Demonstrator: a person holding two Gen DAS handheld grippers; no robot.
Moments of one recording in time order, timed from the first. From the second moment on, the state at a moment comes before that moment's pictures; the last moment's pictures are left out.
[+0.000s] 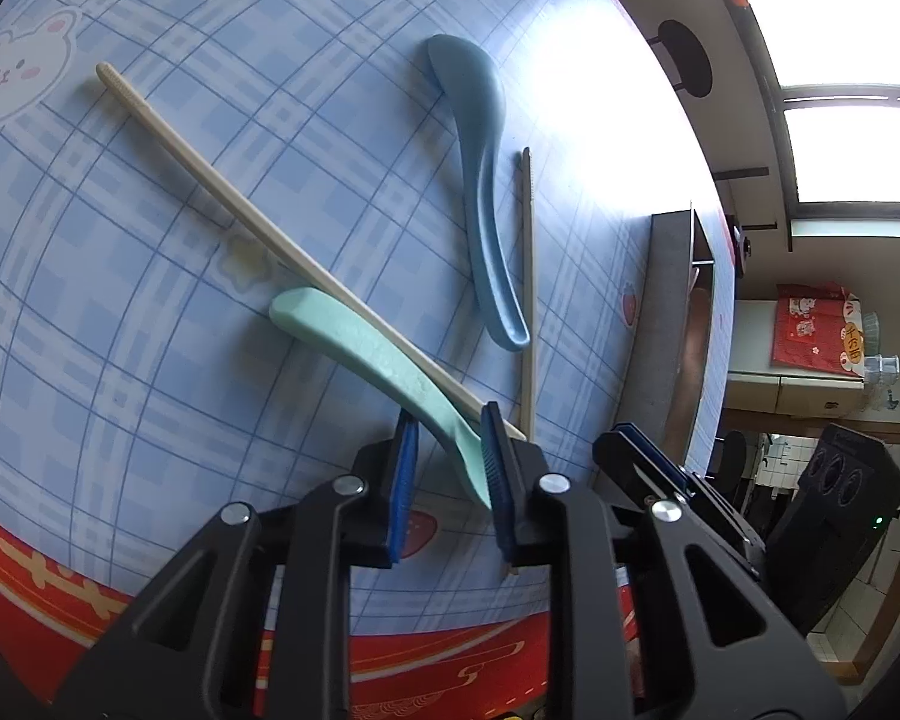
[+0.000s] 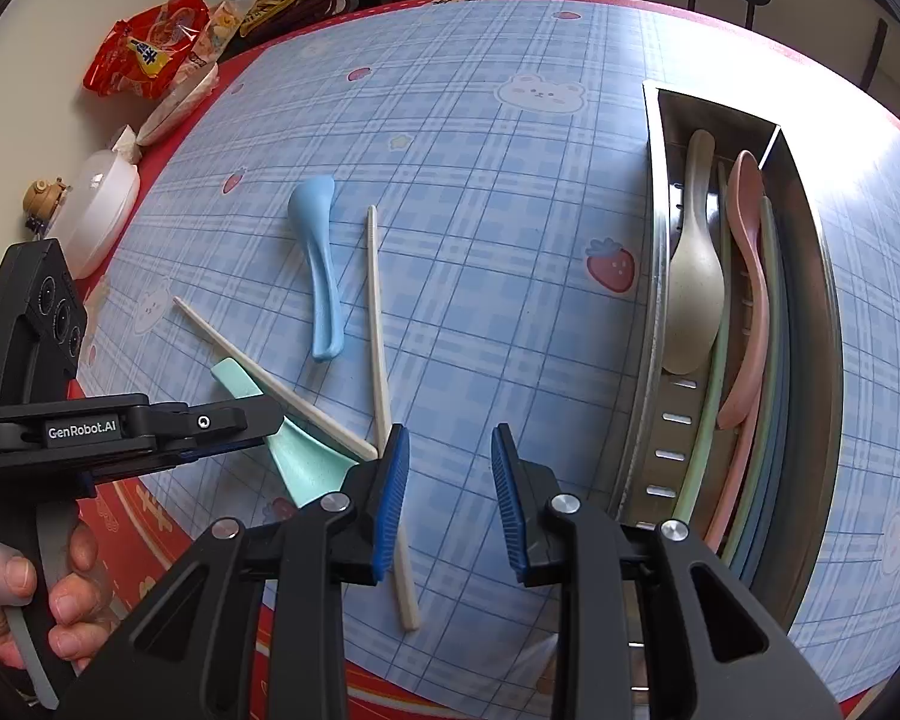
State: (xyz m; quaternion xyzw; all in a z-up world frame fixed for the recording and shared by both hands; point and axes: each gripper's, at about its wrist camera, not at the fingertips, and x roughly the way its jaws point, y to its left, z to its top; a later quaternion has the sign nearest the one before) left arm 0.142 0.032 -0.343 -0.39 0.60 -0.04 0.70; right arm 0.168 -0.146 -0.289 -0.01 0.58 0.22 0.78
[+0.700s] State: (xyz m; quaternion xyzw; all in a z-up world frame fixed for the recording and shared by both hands) left arm 0.137 0.065 -0.327 -0.15 0.63 -0.08 0.76; right arm 0.176 -0.102 -0.308 -0.09 0.58 0.24 0.77
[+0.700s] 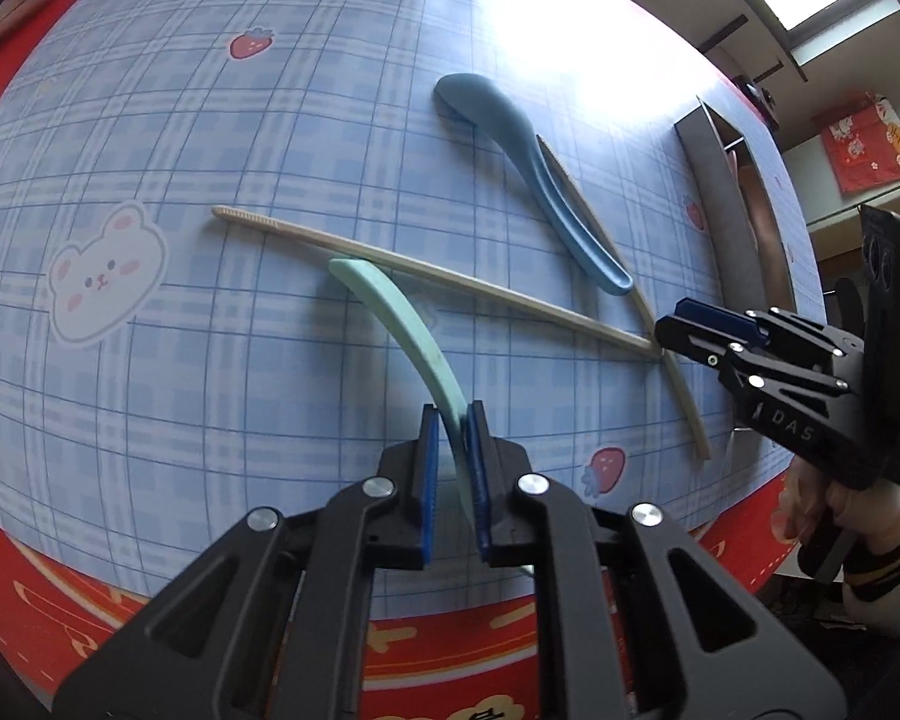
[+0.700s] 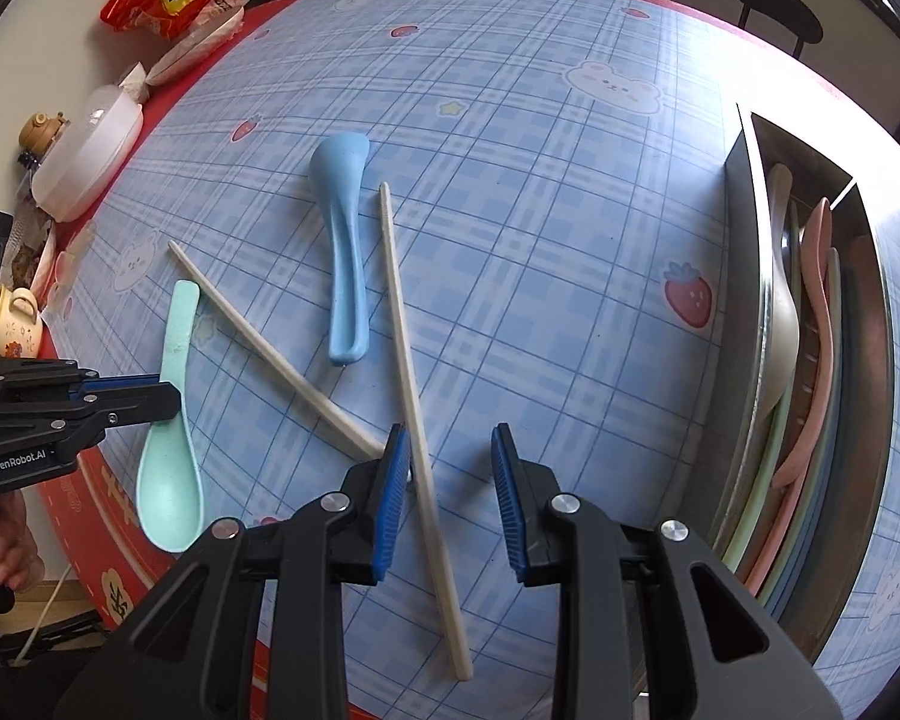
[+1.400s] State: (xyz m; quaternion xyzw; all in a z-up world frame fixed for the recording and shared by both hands) left arm 0.121 0.065 -0.332 -0.15 0.59 -0.06 0.79; right arm 0.159 -0.105 -0.309 -0.12 0.57 0.21 0.79
